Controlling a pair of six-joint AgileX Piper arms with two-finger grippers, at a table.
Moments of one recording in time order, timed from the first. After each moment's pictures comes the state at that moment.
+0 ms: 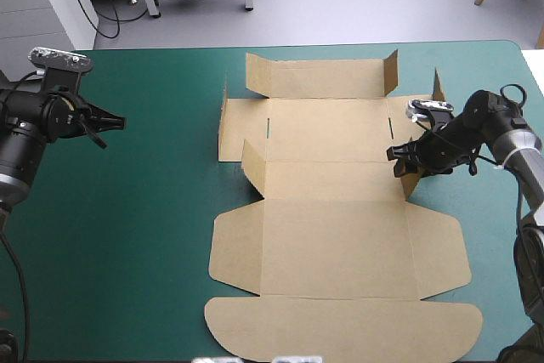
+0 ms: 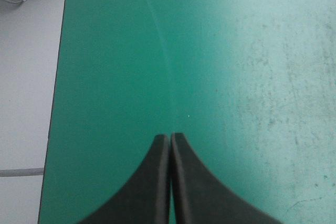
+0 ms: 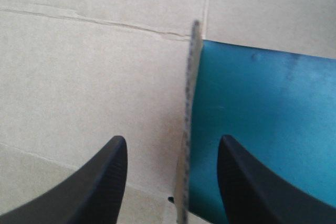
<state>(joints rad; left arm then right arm) -0.05 1.38 -1.40 0.26 0.93 -0.05 -0.05 1.72 -1.31 0.37 1.04 -0.32</state>
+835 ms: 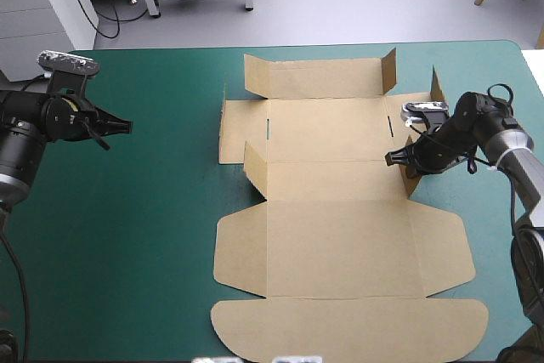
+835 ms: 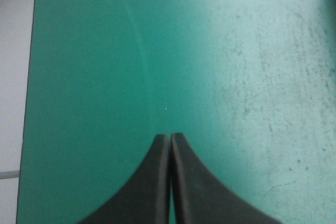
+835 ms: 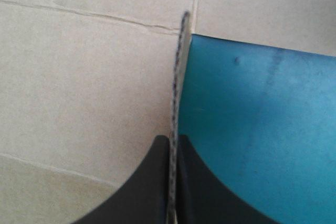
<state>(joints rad) -0.05 1.38 -1.40 0.18 0.95 0.01 -0.01 1.72 -1.31 0.26 1.01 -0.30</state>
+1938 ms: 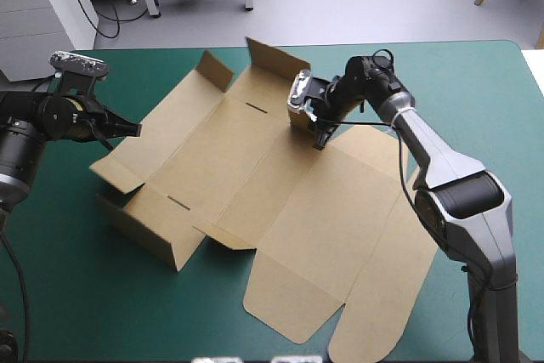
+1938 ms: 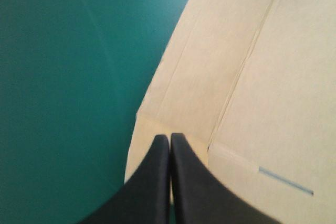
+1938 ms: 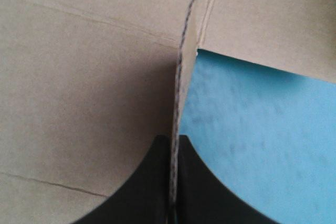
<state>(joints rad) -0.05 1.38 -1.40 0.06 0.96 0.12 0.34 2.18 -2.02 0.29 1.06 -1.07</state>
